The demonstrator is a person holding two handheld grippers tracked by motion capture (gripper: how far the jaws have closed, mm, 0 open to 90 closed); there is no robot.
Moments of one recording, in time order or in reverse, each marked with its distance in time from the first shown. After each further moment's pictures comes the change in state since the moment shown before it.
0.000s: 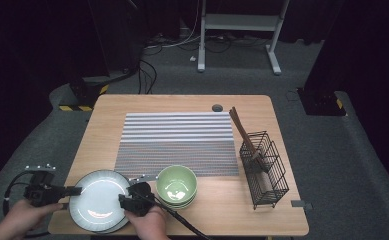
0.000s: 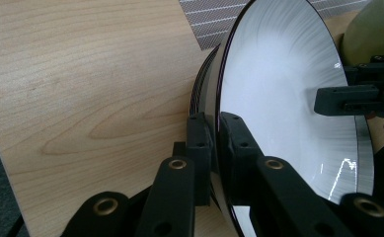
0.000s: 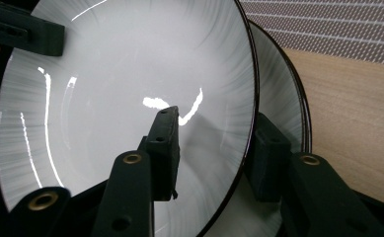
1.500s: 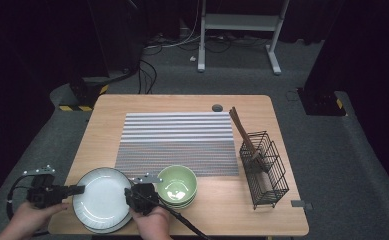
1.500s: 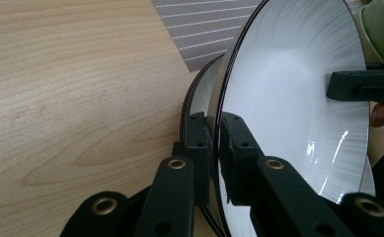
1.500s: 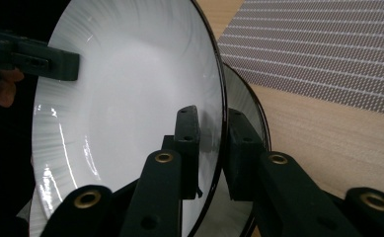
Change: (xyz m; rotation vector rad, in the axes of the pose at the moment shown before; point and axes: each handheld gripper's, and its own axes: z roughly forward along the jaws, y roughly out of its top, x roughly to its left) left arm -0.001 -0.008 0.006 -0.121 -0.029 0.054; right arm 0.002 0.003 -0.022 -0.111 -0.054 -0.033
